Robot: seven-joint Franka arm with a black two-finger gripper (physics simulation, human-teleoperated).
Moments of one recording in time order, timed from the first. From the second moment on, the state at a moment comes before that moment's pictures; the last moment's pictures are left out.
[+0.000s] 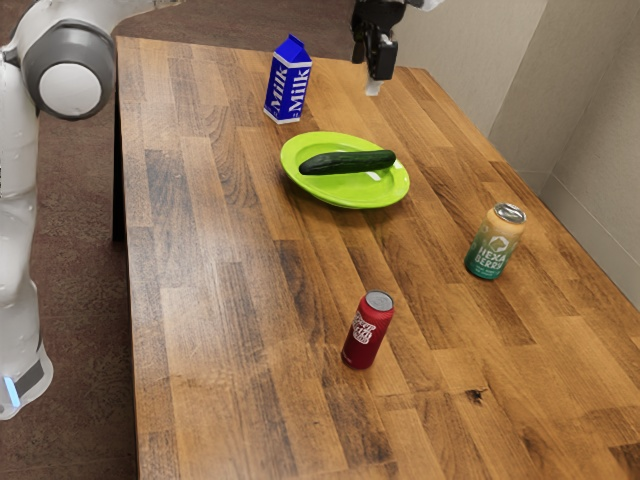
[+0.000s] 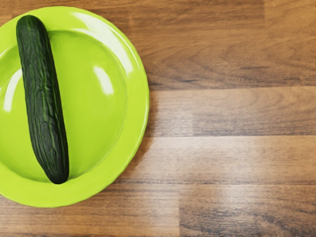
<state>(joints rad) -0.04 0.10 0.11 -1.11 0.13 1.34 0.12</state>
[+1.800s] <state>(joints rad) 0.66 0.64 -0.58 -0.98 0.33 1.54 0.54</state>
